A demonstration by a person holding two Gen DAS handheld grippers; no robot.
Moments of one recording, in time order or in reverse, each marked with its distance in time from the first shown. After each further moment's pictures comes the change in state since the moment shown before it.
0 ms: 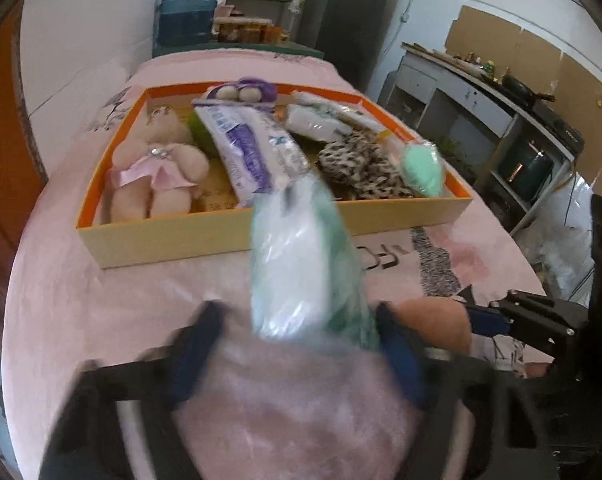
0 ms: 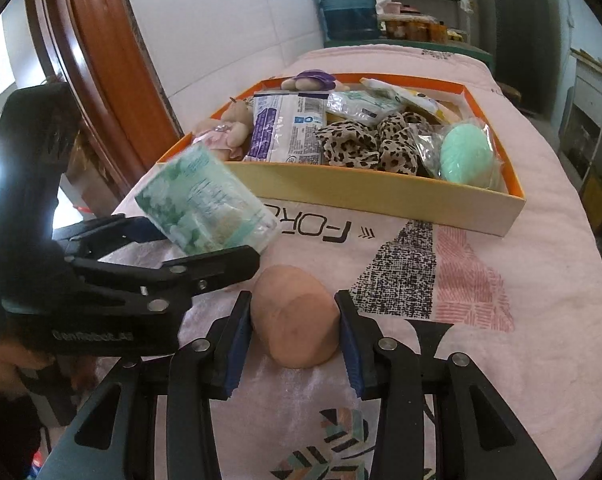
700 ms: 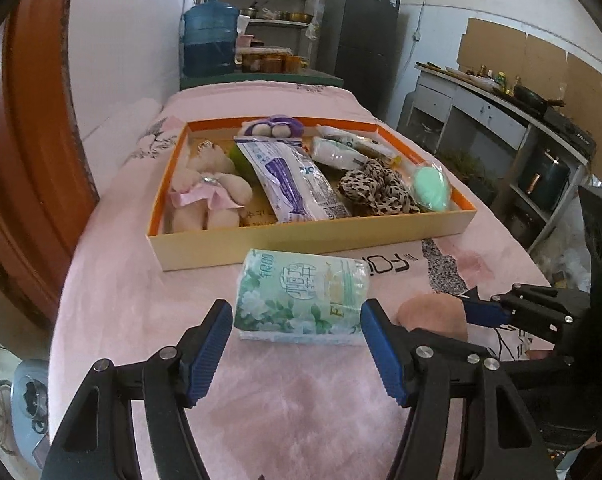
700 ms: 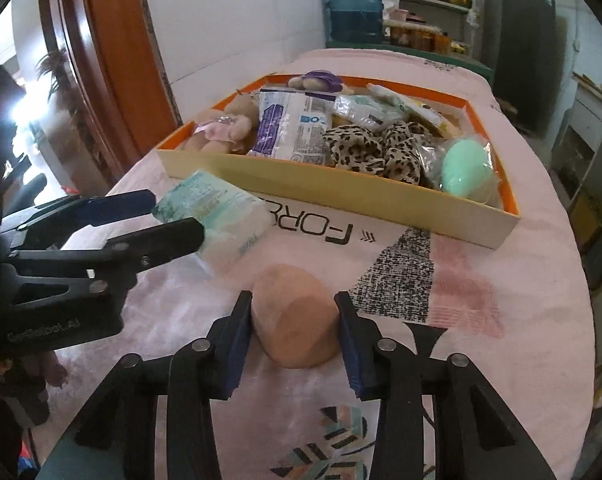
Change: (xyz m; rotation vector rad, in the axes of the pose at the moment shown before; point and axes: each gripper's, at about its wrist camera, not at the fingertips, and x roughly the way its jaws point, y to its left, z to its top) left arm -0.039 -0.001 -0.013 0.015 -0.103 0.113; right arm 0.001 0.012 0.002 -0.073 0.015 -0.071
